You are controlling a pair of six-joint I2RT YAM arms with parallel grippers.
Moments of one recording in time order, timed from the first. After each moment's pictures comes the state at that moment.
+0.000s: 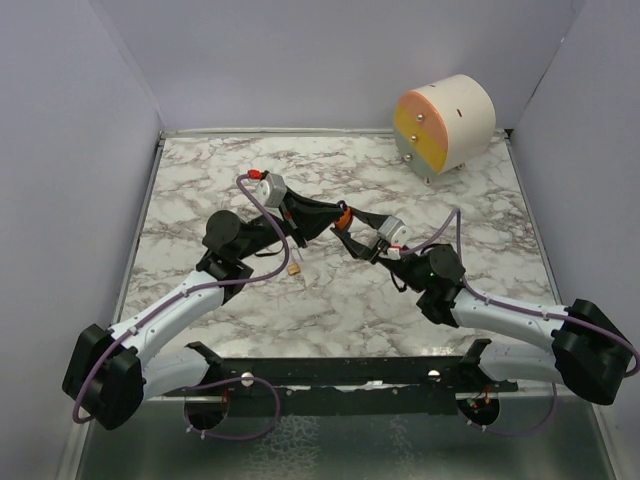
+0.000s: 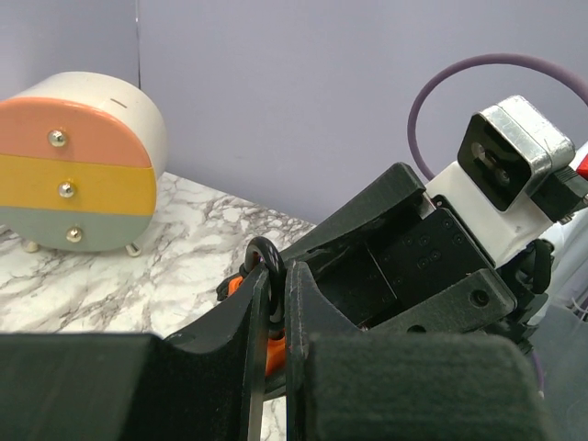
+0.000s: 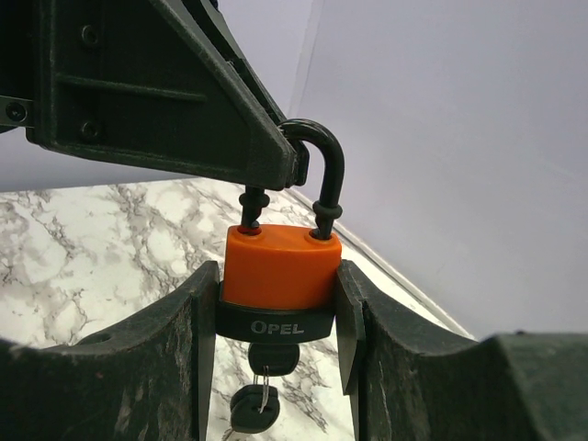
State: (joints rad) left arm -0.61 1.11 0.70 0.76 0.58 -0.42; right arm 0.87 1.18 0.50 1.03 -0.08 -0.32
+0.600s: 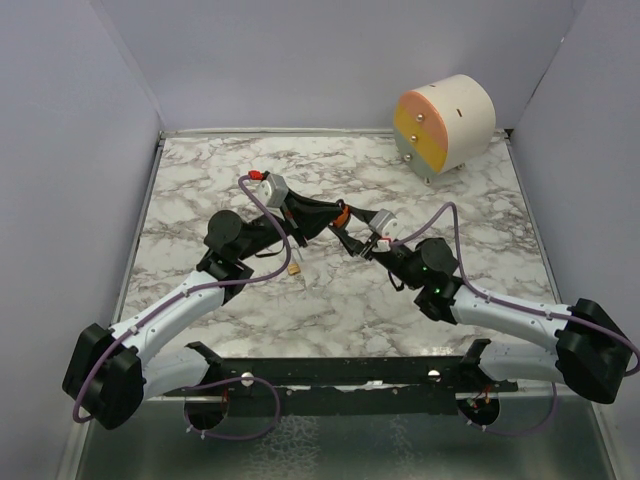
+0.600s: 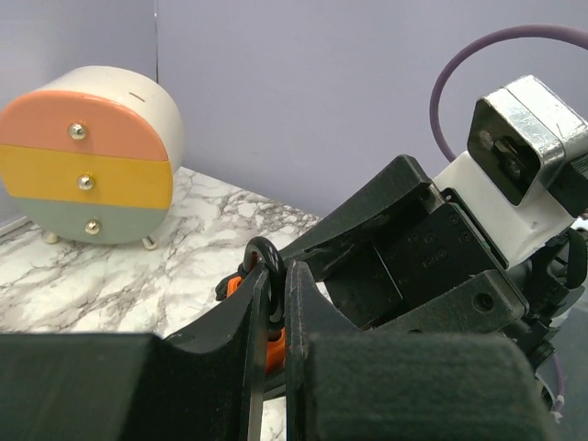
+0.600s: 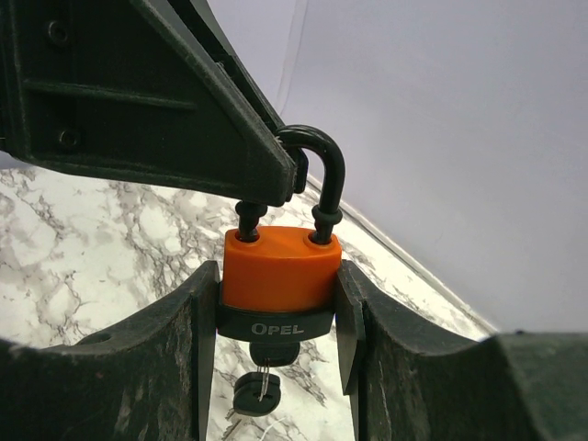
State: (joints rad) left arm -0.61 1.11 0.69 0.75 0.55 -0.39; right arm 0.89 1.18 0.56 0.90 -0.03 -0.33
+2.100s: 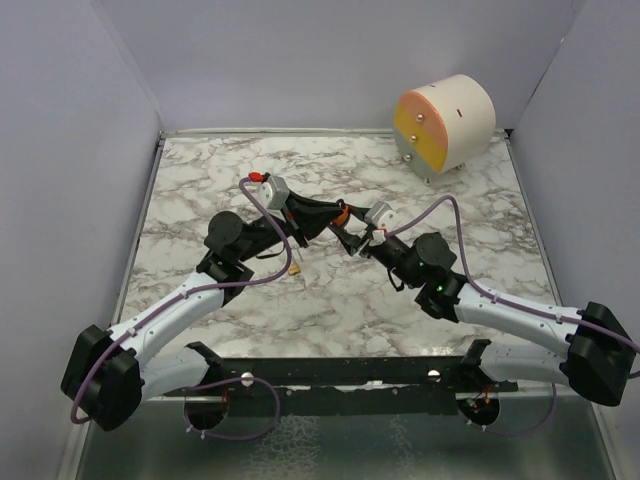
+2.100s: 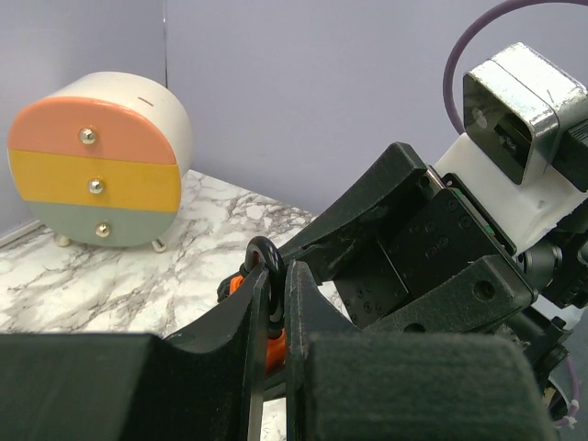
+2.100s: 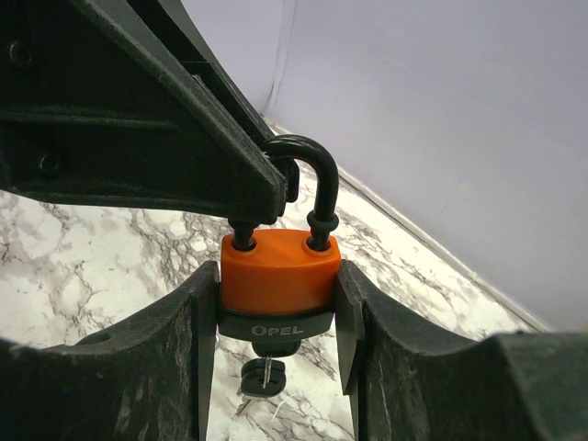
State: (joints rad) left arm -0.62 1.10 0.69 0.73 0.52 -0.35; right arm 0.91 1.15 0.64 0.71 0.06 -0.28
